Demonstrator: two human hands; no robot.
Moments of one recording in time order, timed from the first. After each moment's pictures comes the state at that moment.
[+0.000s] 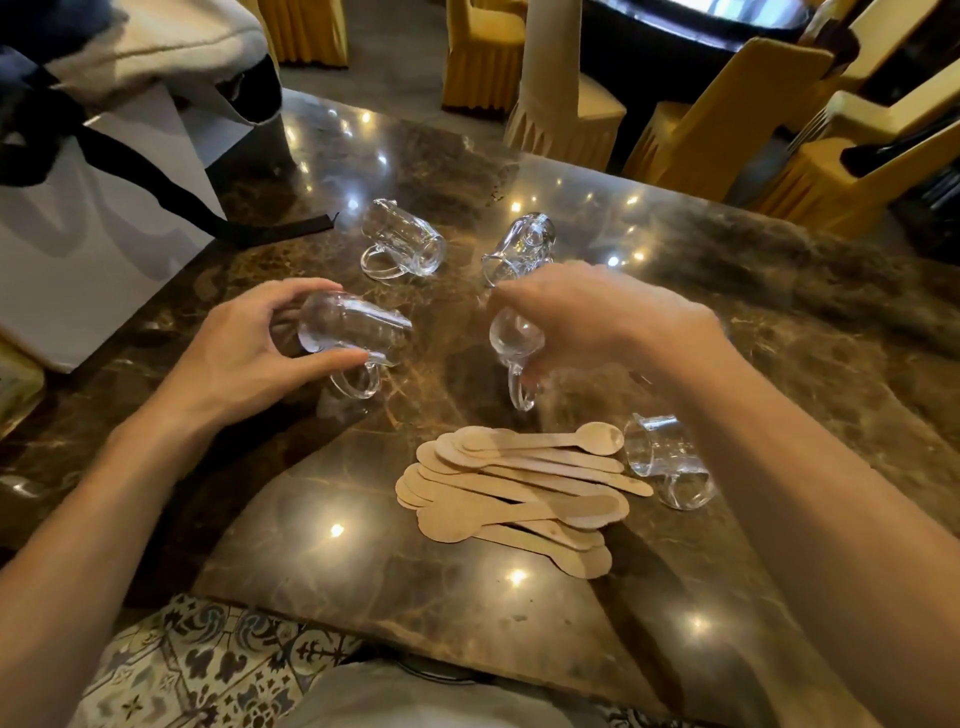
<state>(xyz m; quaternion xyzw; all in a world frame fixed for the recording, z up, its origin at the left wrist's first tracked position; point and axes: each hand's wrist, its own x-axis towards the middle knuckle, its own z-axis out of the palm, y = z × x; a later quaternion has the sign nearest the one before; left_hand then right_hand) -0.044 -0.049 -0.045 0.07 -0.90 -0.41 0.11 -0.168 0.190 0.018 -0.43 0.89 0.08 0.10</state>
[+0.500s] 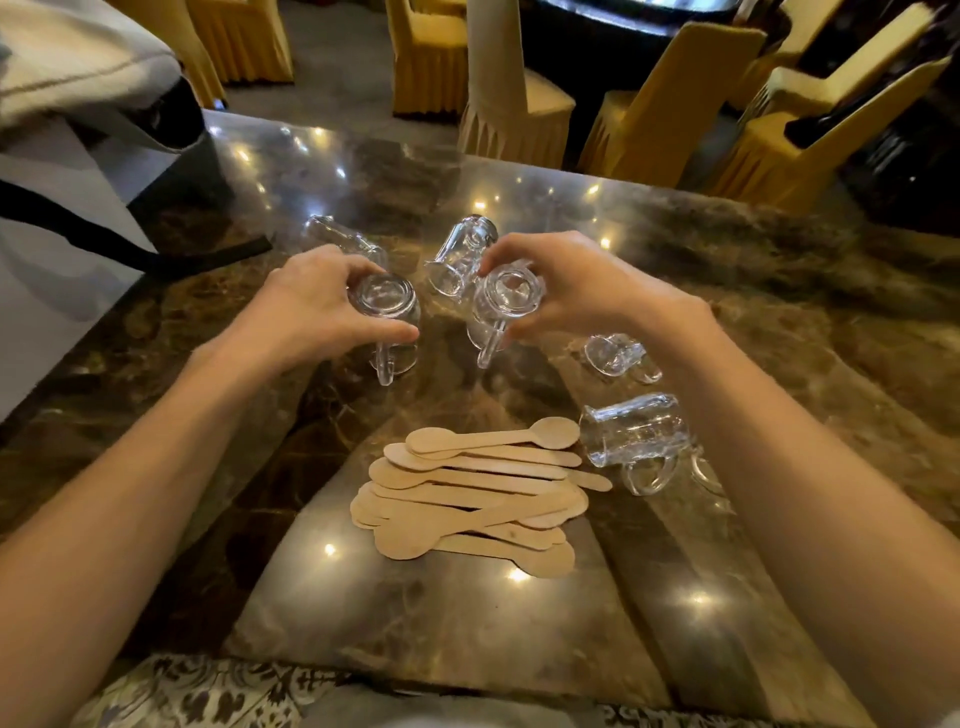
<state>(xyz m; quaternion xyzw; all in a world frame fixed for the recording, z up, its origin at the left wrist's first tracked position) -0.132 0.002 -0.027 0.02 -0.97 -0.24 0.06 -0.206 0.243 0.008 -0.37 0.90 -0.20 0.10</state>
